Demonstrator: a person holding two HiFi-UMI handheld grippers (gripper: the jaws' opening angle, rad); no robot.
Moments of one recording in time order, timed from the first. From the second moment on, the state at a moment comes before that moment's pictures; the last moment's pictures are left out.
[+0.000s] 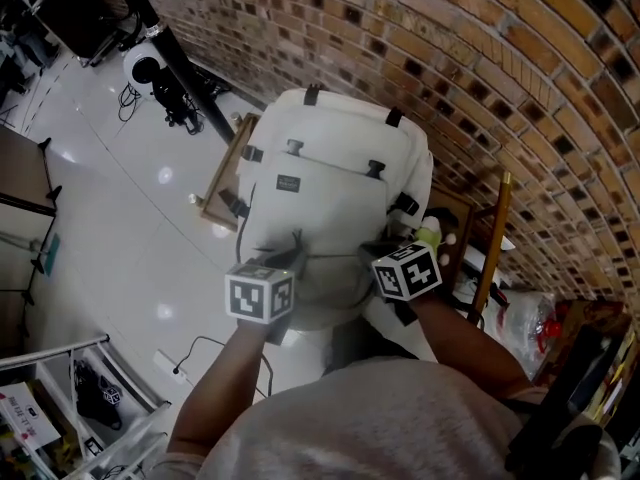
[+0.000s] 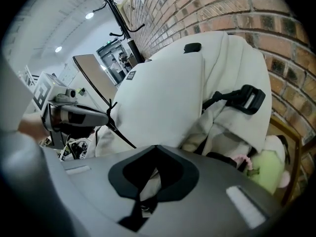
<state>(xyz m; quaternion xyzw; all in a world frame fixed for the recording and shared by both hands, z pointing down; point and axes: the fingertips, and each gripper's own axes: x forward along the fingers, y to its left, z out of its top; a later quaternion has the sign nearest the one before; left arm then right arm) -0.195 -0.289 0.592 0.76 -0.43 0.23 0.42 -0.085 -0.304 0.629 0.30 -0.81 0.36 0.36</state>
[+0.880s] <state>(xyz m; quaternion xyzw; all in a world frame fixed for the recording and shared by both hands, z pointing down) -0.280 -0.285 0.586 0.72 -0.52 0.21 0.42 -0.083 -0.305 0.632 0.30 -0.80 0.36 0.37</state>
